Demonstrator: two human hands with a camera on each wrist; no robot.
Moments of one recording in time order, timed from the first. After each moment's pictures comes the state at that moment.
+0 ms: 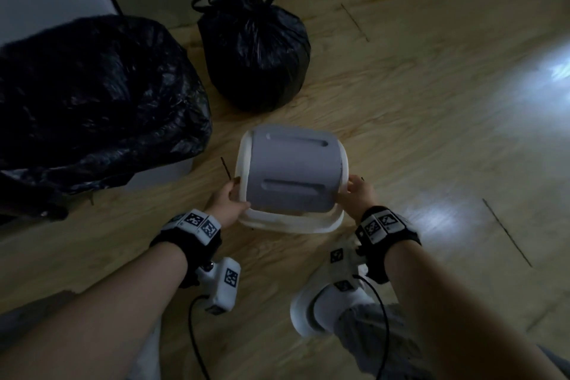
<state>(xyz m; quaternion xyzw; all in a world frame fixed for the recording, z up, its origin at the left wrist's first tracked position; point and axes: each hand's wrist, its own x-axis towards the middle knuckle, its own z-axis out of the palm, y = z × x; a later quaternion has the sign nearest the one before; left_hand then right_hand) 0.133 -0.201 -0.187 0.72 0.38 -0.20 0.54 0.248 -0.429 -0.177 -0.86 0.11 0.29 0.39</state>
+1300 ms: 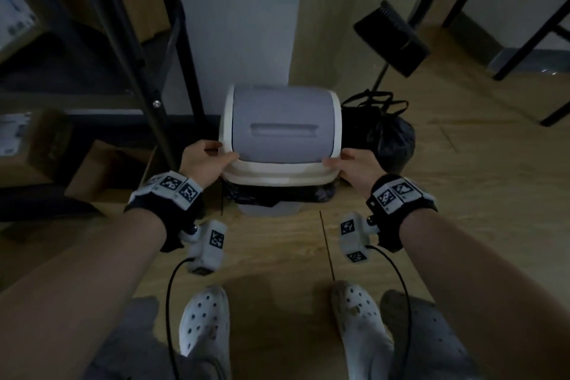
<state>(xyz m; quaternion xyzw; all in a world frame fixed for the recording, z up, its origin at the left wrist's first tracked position) -0.001 0.007 -0.011 0.64 0.51 0.18 0.54 0.210 -0.180 -0.025 -0.75 -0.15 0.35 0.53</state>
